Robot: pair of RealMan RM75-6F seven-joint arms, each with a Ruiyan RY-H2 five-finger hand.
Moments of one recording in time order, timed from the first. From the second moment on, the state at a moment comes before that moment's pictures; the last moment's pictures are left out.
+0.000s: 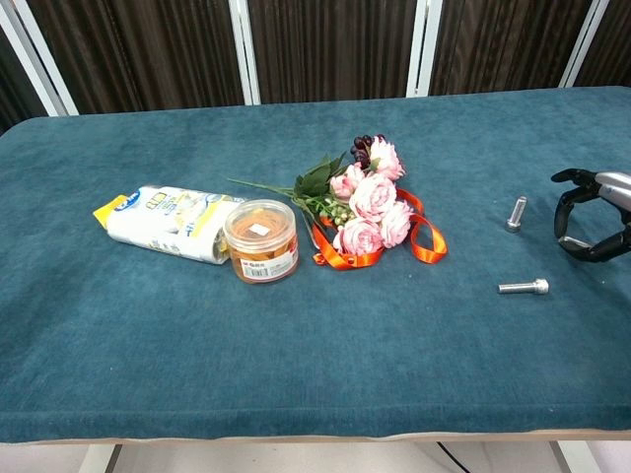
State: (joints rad) left arm -0.30 -1.19 0.11 -1.36 1.72 1.35 -0.14; right arm 0.45 -1.57 0.15 -1.18 -1.20 1.01 -0.03
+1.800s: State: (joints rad) left arm -0.30 -1.19 0.11 -1.39 1.72 1.35 -0.12; right arm 0.36 -1.45 0.04 -1.43 -1.47 1.22 -0.17
